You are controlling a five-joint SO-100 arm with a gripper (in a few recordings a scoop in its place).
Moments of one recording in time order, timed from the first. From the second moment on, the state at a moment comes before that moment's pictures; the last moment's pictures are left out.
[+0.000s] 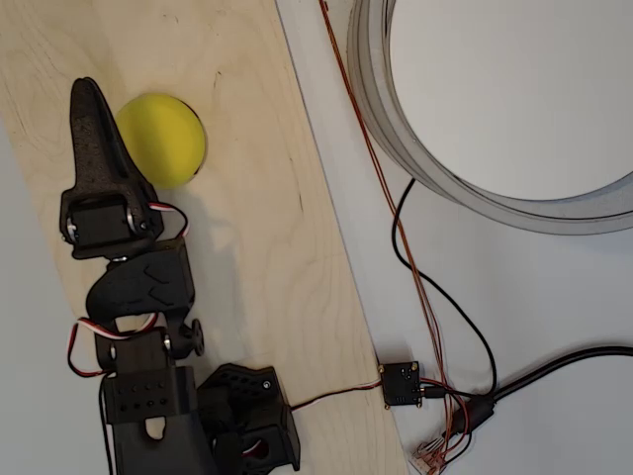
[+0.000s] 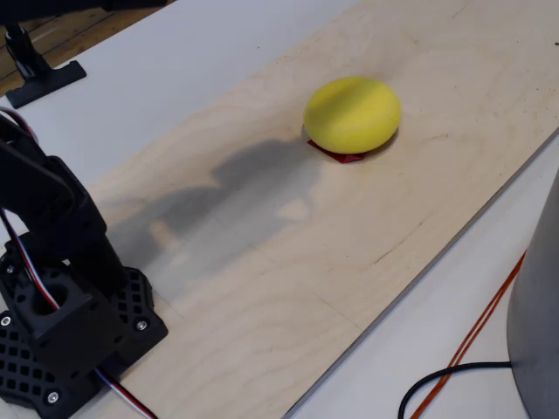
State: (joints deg) arm 97.4 112.2 130.1 -18.1 2.1
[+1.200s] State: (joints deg) arm 97.3 109.8 128.7 -18.1 3.7
